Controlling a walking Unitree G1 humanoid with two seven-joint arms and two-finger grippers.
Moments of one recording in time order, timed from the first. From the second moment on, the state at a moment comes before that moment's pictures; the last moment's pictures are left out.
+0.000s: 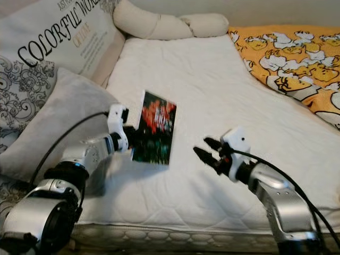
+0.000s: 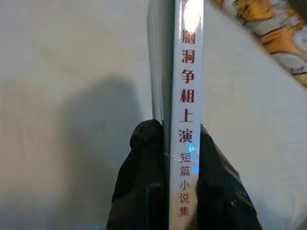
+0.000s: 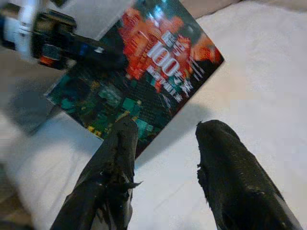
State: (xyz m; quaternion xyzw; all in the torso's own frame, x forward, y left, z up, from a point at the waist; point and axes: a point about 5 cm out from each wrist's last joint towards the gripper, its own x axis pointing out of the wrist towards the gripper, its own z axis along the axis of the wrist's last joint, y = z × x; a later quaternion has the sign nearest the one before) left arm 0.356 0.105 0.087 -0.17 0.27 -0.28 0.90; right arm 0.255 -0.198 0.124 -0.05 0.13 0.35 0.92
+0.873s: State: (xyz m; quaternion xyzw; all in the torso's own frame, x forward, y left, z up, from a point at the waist) left arm 0.350 0.103 0.060 -0.05 0.31 -0.24 0.92; right arm 0.216 -0.194 0.122 -0.05 0.21 0.39 0.89
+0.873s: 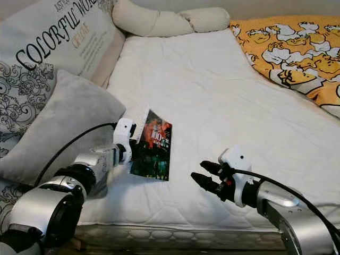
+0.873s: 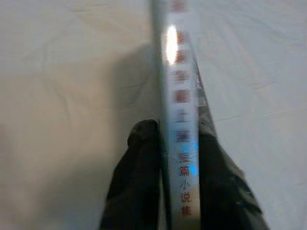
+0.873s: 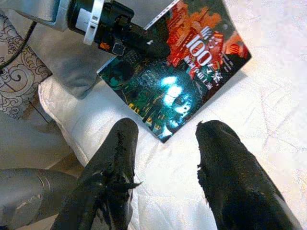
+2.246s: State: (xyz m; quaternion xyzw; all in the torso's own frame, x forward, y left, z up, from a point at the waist) left arm 0.366 0.131 0.096 0.00 0.17 -0.27 0.95; right arm 0.240 -0.177 0.094 -0.04 0.19 0.22 0.95
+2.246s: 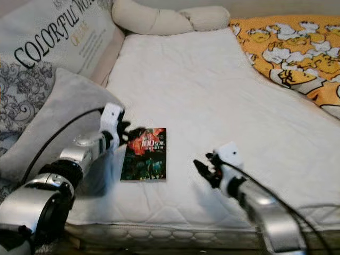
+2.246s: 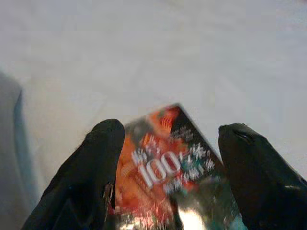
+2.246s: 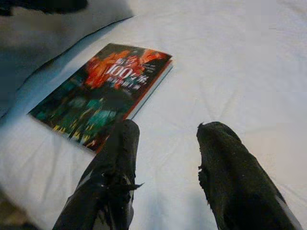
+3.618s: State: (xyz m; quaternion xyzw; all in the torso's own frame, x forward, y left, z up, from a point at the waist) left arm 0.256 0.194 0.117 0.06 0.07 -0.04 0.99; right arm 0.255 -0.140 0.090 0.01 0.11 0.09 0.99
